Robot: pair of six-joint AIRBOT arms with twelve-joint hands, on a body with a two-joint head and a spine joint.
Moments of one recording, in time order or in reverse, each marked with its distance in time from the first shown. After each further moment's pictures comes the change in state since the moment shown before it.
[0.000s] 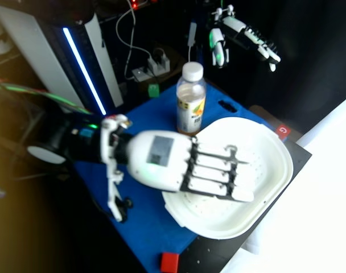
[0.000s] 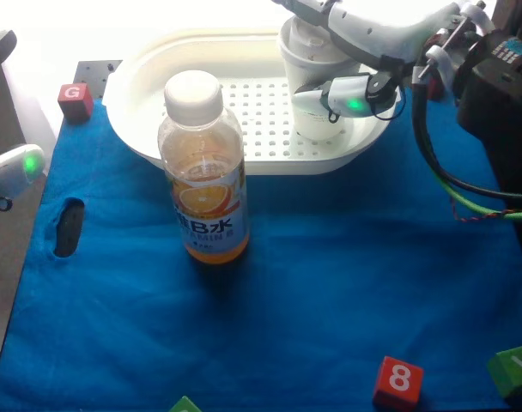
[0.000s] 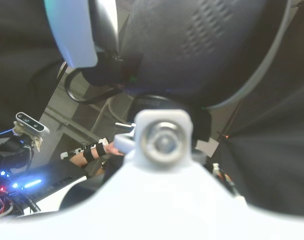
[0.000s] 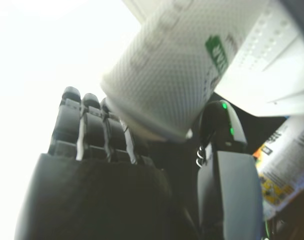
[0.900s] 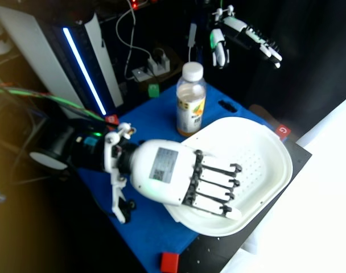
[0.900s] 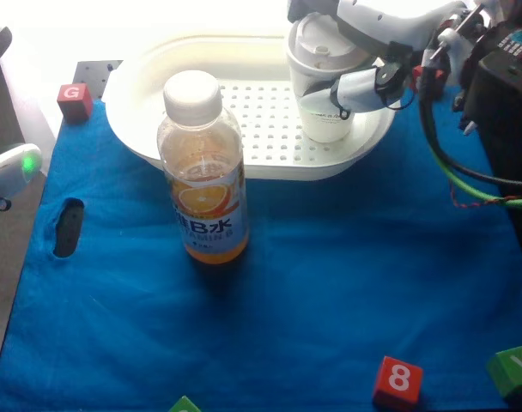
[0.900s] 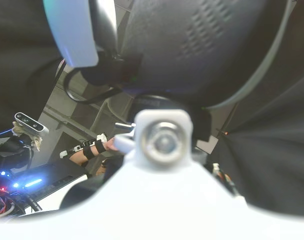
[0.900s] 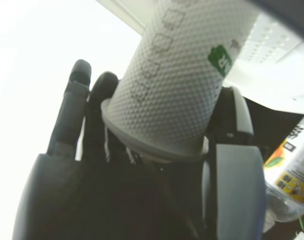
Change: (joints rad) left arm 0.001 -0.005 0.000 -0.010 -0.019 0.000; right arm 0.010 0.011 0.023 -0.079 -0.011 0.242
